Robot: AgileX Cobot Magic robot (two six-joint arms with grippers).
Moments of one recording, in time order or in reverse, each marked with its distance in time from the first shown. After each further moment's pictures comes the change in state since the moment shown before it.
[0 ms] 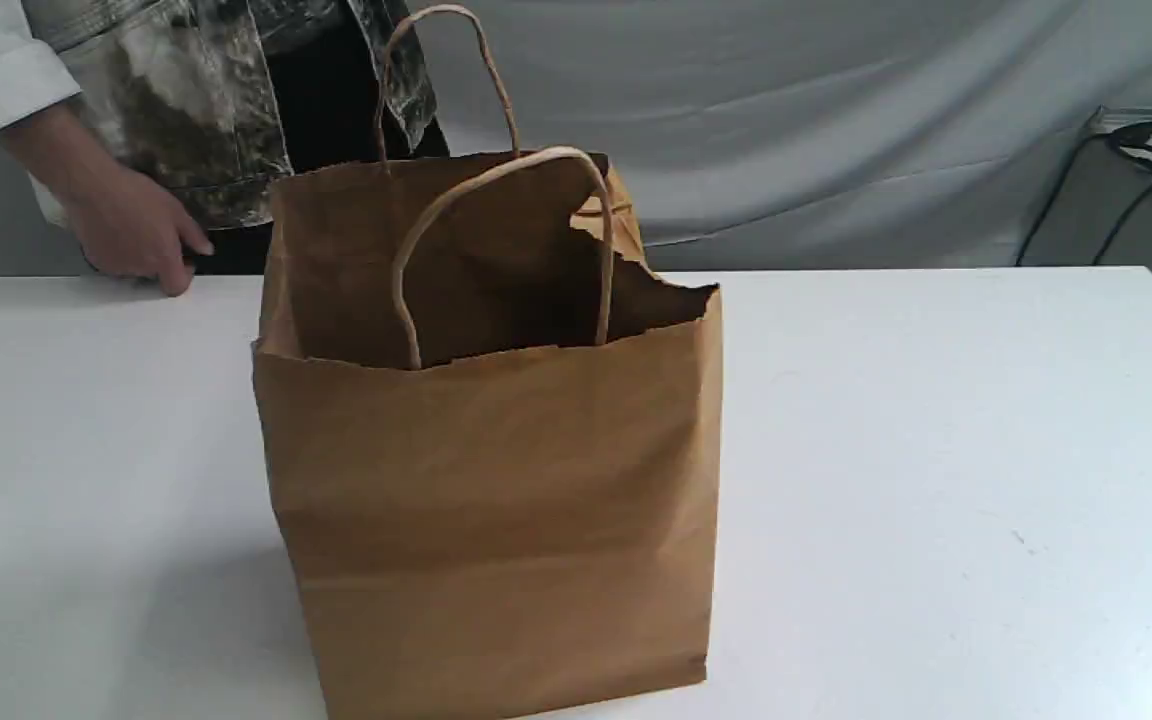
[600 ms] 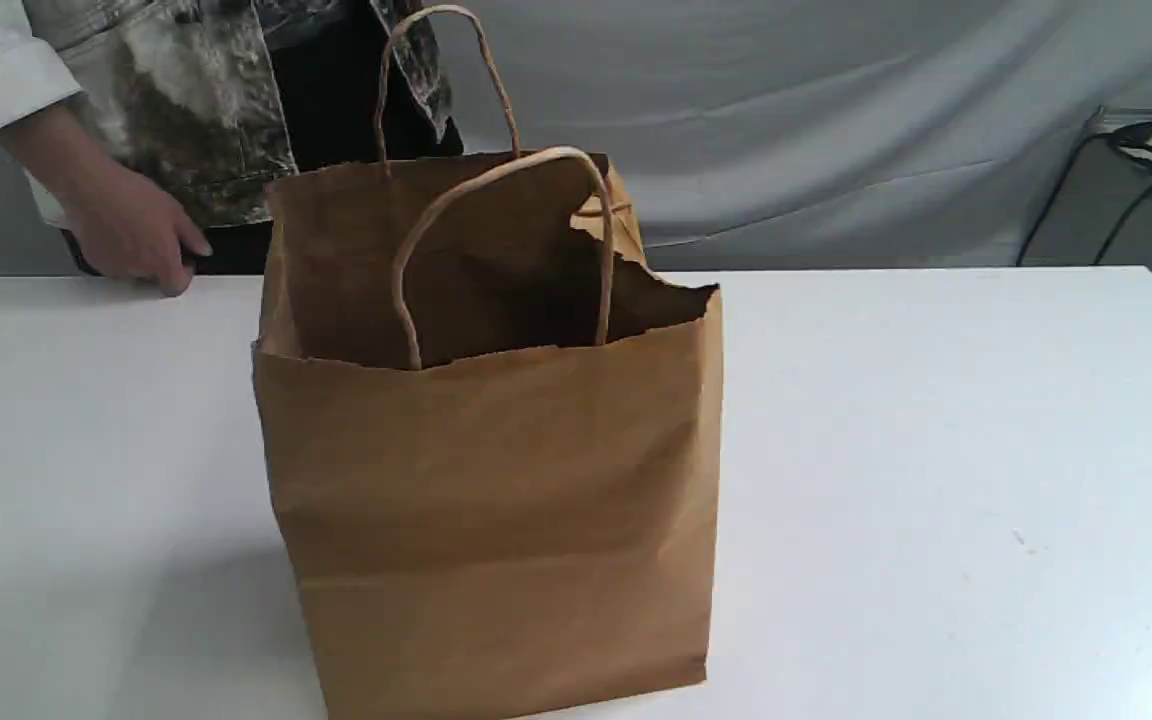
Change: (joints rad) left arm 0.000 0.000 0.000 0.000 0.000 0.000; right arm 0.000 0.000 0.000 0.056 0.005 0.000
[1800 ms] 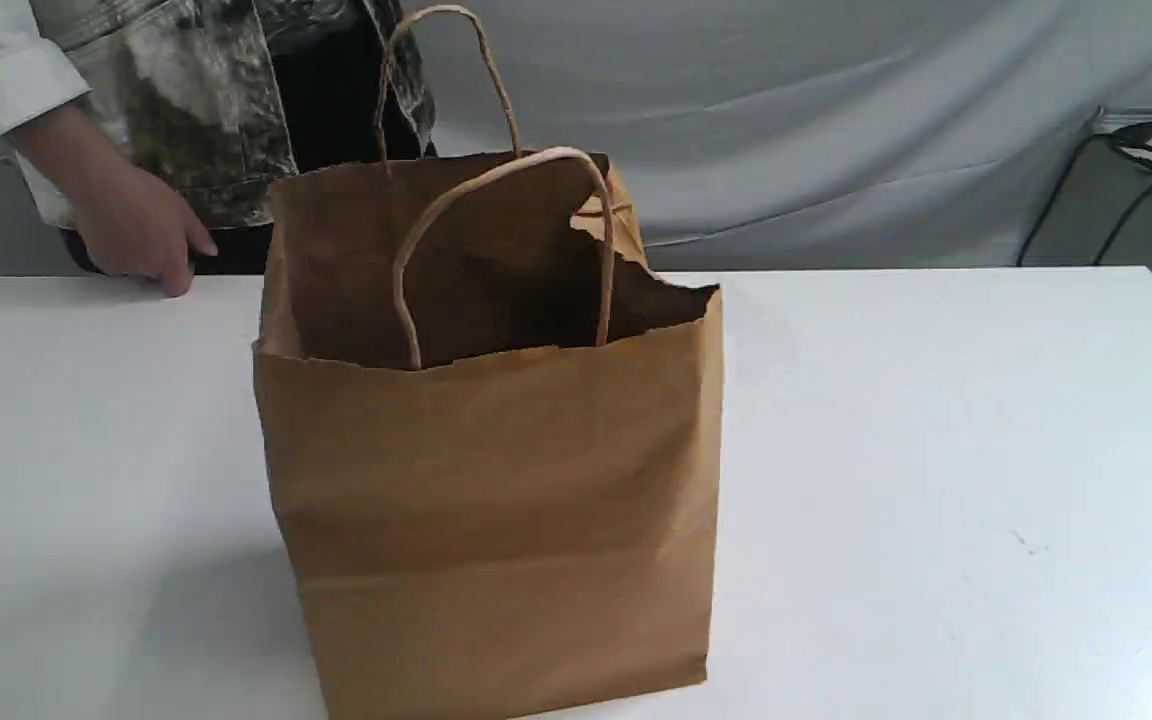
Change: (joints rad) left arm 0.000 0.000 0.000 0.000 0.000 0.000; right arm 0.000 0.000 0.000 -0.044 0.007 -0.004
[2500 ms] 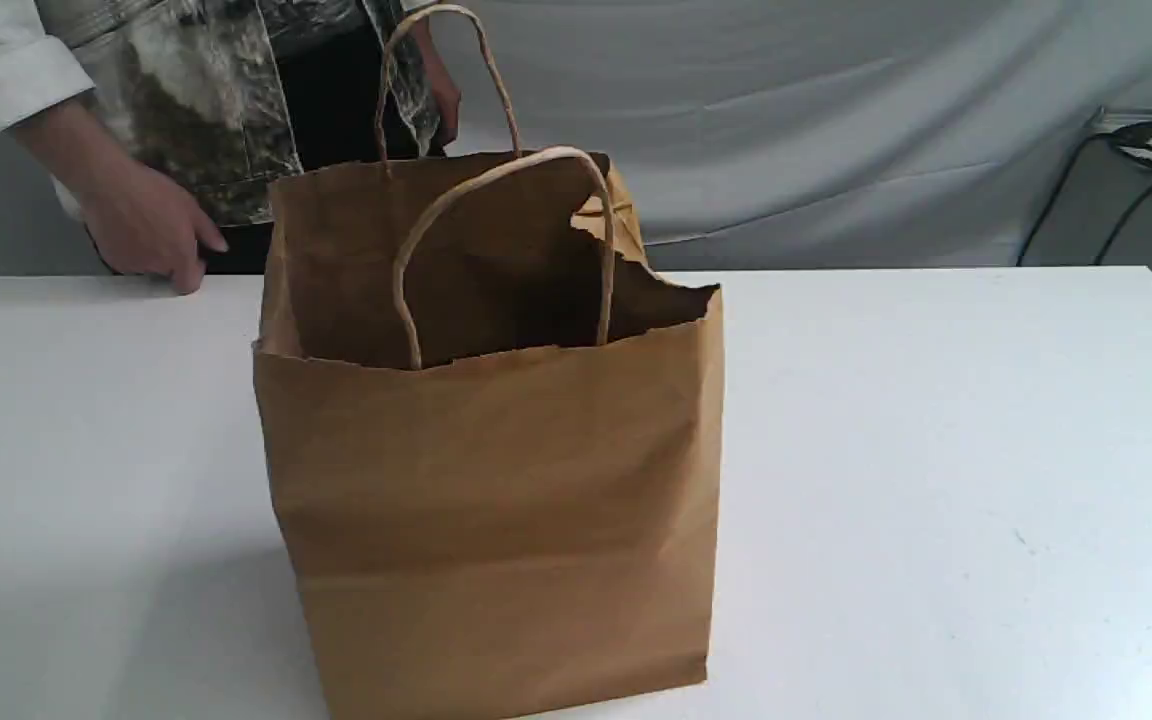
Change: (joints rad) left arm 0.000 0.000 0.000 0.000 0.000 0.000; right arm 0.000 0.000 0.000 0.332 -0.101 -0.359
